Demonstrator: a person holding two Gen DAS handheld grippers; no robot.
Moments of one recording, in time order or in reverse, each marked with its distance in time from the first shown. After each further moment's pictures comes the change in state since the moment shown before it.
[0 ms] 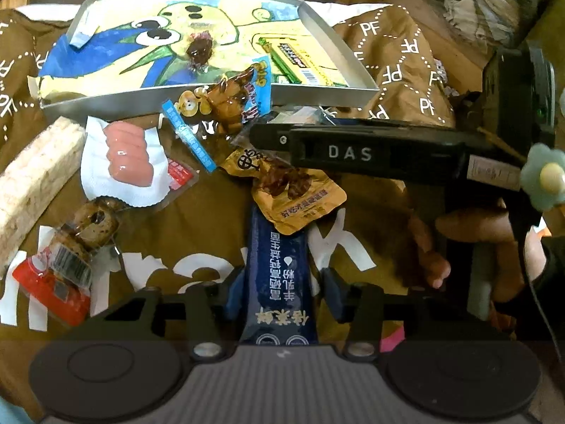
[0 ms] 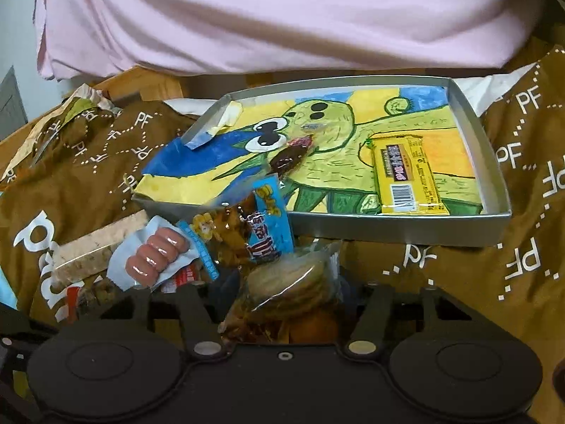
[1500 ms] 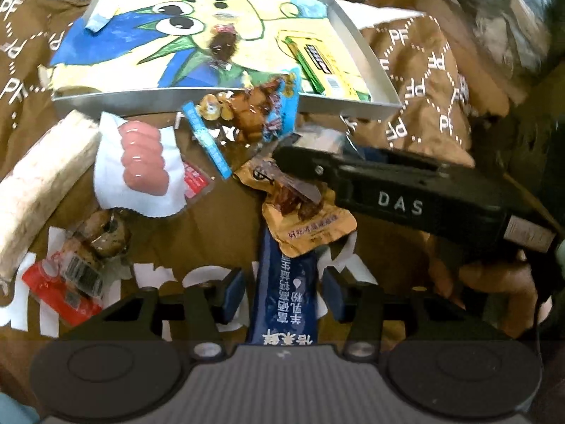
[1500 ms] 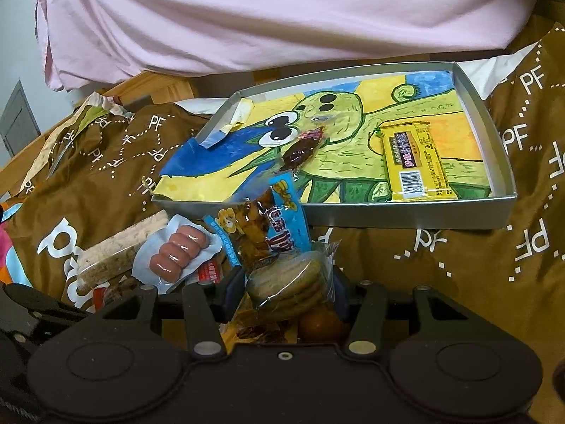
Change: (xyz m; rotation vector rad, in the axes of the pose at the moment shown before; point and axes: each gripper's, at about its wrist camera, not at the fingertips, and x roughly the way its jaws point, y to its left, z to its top) left arm 0.004 0.007 0.022 -0.091 0.053 0.005; right arm -0.010 -0.001 0.000 0.040 0.054 0.075
